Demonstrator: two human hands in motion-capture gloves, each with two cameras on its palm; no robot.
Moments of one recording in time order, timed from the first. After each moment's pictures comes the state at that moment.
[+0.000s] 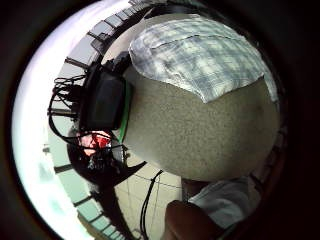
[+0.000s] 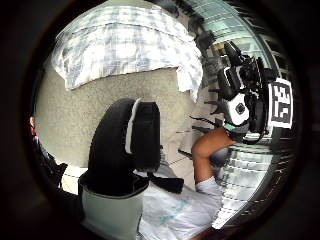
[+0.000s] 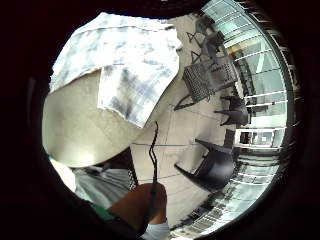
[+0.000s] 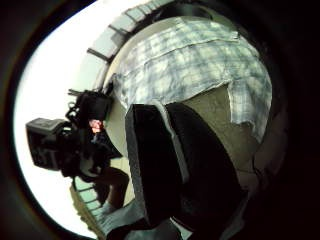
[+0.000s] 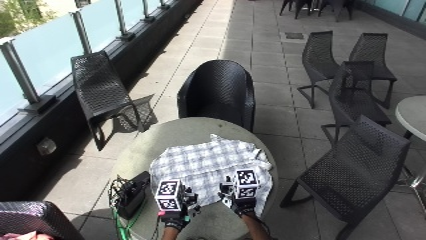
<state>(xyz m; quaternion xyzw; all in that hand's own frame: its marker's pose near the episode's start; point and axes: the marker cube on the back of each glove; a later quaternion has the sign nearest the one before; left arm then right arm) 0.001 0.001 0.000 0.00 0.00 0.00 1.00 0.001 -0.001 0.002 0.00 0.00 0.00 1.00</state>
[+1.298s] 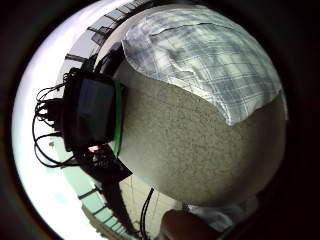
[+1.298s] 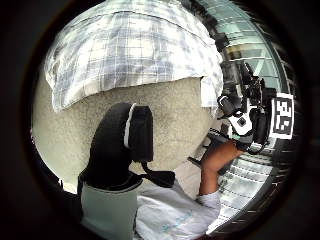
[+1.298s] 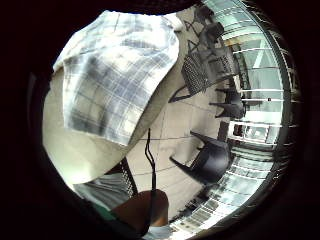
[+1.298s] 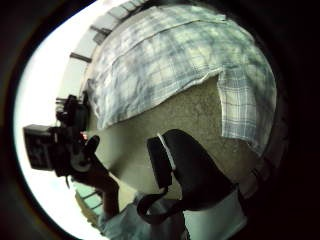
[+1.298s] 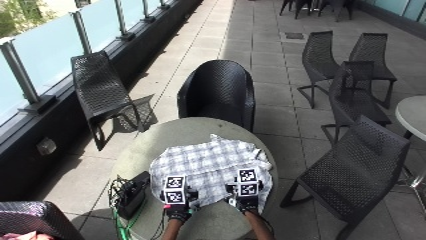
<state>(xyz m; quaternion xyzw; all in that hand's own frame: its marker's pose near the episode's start) -0.016 -0.051 0.050 -0.04 -0.04 -0.04 1.00 0.038 -0.034 0.061 -0.06 0.04 0.04 1.00</state>
